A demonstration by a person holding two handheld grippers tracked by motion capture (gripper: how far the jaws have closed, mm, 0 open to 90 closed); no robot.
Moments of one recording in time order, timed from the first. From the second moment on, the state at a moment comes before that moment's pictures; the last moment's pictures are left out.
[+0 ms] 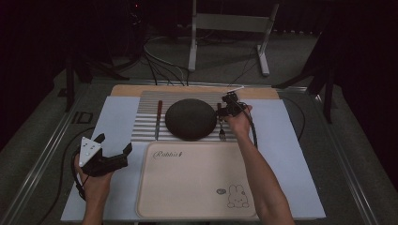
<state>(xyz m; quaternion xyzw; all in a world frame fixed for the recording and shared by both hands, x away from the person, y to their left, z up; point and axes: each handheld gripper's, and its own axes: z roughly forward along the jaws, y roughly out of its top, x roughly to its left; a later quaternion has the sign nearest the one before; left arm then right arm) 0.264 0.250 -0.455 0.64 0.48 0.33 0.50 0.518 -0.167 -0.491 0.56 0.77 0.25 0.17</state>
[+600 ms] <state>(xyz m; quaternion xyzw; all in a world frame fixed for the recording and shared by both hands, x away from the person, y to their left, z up) 0.264 0.247 -0.456 0.65 0.47 0.33 0.49 0.518 -0.167 -0.501 0.56 0.80 0.21 0.11</state>
